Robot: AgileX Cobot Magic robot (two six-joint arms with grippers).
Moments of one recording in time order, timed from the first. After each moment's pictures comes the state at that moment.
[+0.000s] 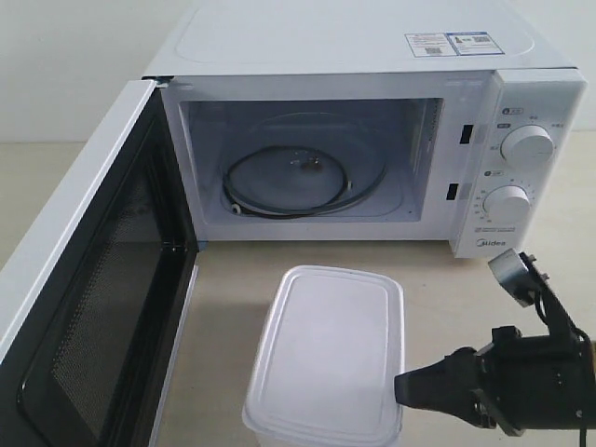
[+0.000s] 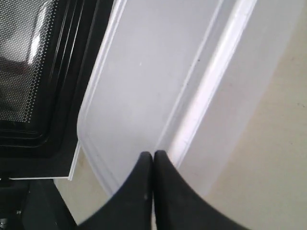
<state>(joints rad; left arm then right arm) 0.00 0.00 0.00 0.02 0.29 0.03 0.01 1.67 -0.28 -1.30 -0.96 1.38</state>
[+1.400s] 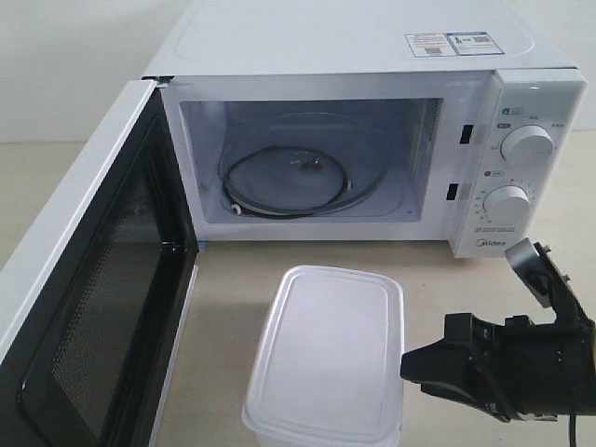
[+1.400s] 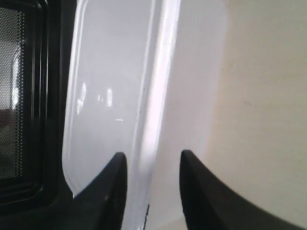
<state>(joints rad) 0.00 0.00 0.00 0.02 0.29 0.03 0.01 1.62 -0.29 -1.26 -0.84 1.63</state>
